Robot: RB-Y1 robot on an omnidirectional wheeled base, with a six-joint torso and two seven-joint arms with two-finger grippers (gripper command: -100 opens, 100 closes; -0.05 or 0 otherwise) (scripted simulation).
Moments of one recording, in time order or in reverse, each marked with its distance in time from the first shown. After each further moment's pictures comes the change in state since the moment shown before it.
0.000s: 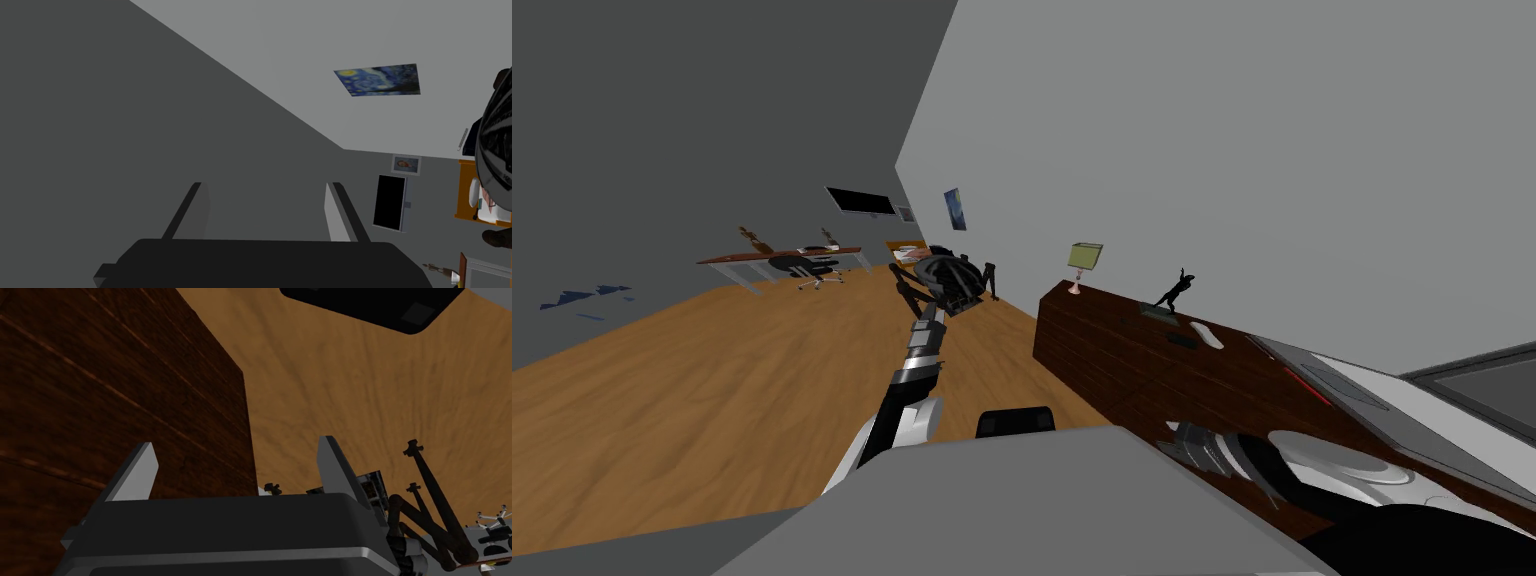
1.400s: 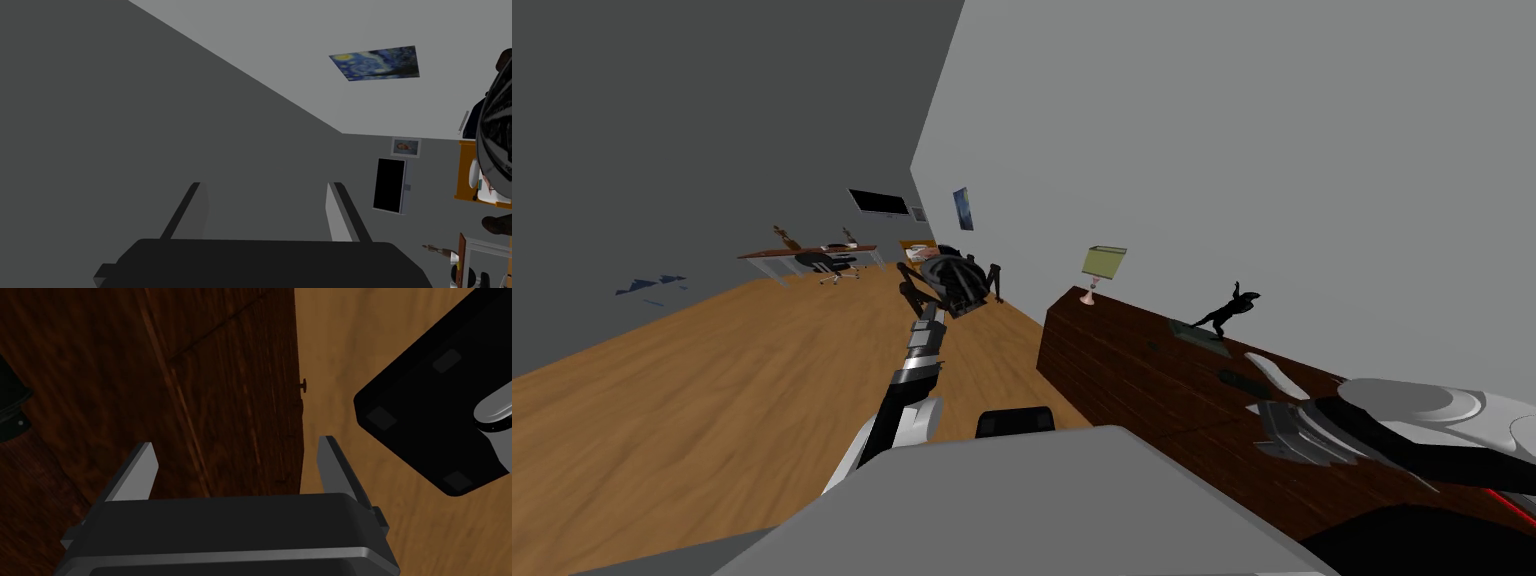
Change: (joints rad) left arm 0.000 0.000 0.000 0.000 0.000 0.000 0.000; right arm -0.021 -0.358 0.060 0.209 0.094 -0.058 0.067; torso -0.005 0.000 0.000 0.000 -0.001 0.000
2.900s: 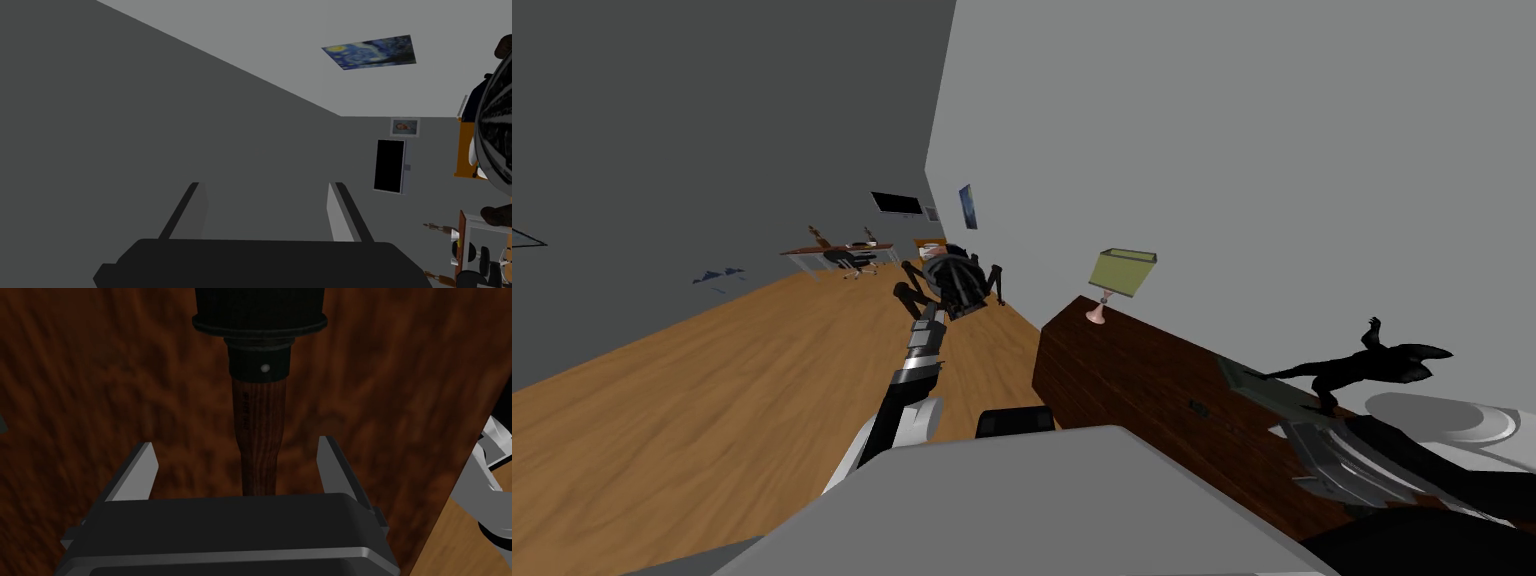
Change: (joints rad) left arm 0.000 0.000 0.000 0.000 0.000 0.000 0.000; right arm -0.033 0.046 0.054 0.089 0.056 -0.104 0.093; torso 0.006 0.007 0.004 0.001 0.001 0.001
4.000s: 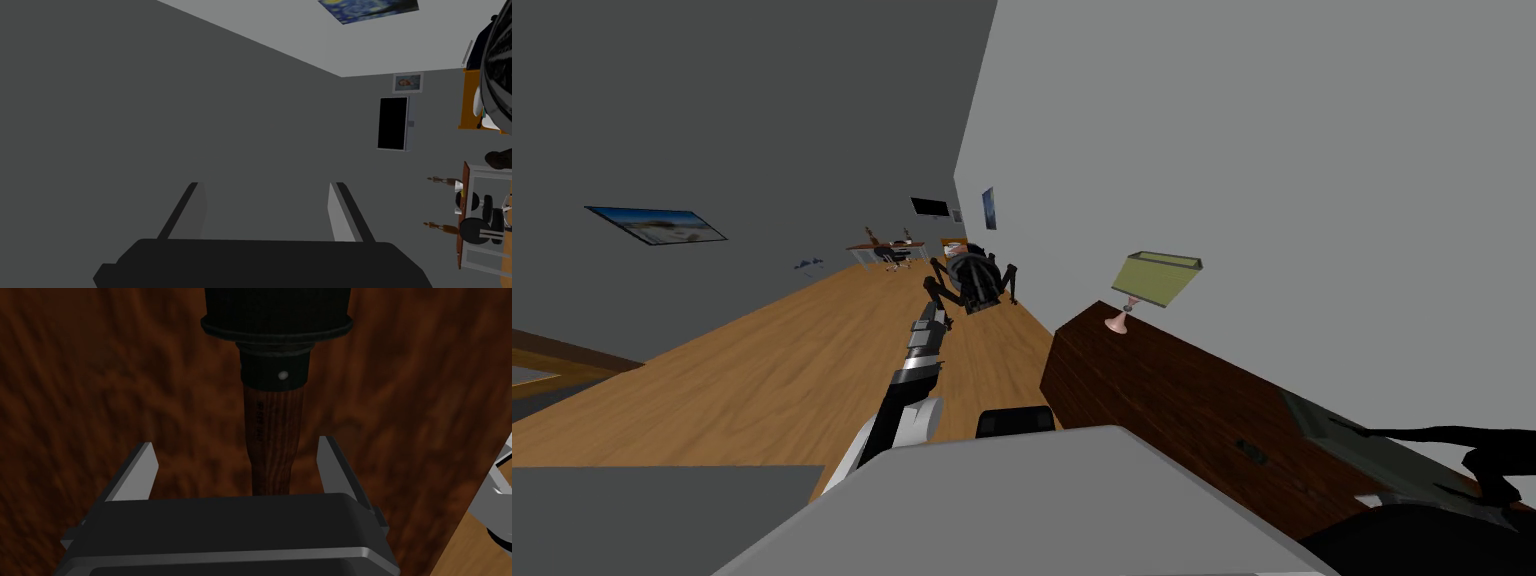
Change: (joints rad) left arm 0.000 0.000 0.000 0.000 0.000 0.000 0.000; right arm 0.061 0.170 -0.006 0.295 -0.133 -0.121 0.178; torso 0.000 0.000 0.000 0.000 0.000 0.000
